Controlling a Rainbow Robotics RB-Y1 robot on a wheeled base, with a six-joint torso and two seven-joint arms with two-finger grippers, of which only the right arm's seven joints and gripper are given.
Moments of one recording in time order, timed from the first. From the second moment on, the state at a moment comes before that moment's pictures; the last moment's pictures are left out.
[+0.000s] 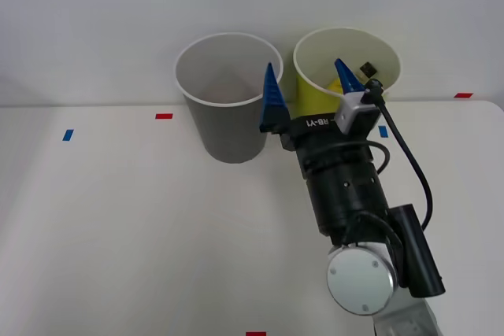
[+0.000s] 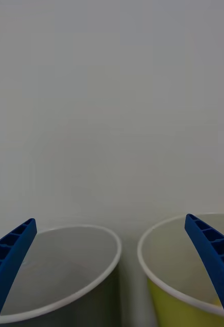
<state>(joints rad) 0.12 -0.06 0.42 -2.02 -0.88 -0.22 2.40</state>
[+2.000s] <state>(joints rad) 0.77 -0.06 0.32 -1.82 -0.16 -0.65 1.52</state>
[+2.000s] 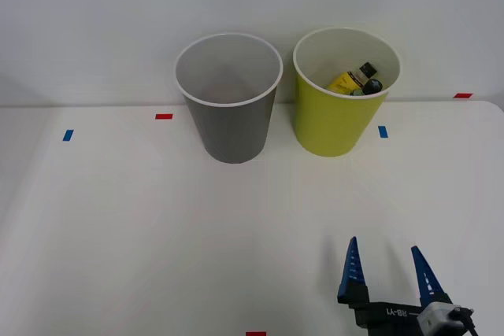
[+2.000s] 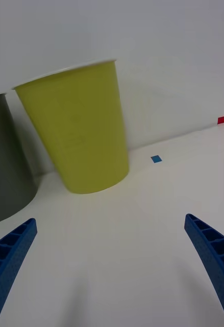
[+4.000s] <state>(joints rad) 0.87 -0.06 0.26 -1.67 0.09 -0.81 1.48</state>
